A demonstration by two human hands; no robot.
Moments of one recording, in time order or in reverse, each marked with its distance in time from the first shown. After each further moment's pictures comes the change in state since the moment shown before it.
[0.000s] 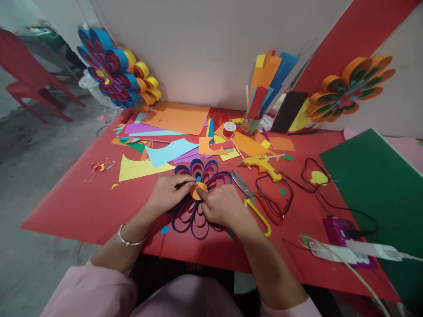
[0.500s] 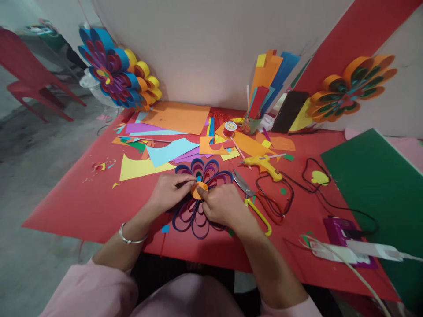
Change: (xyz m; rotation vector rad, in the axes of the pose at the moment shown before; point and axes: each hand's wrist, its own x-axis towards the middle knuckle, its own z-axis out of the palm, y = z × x) left_hand 0.001 -0.001 0.000 -0.019 -0.011 -0.008; right_hand 0.001 -0.001 0.000 -0.004 -0.006 0.001
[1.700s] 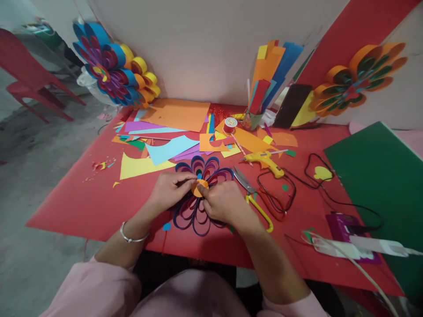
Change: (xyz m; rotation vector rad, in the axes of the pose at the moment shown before) left_hand -0.001 0.000 0.001 0.010 0.004 0.015; right_hand 0.000 -0.001 0.001 0.010 -0.005 0.006
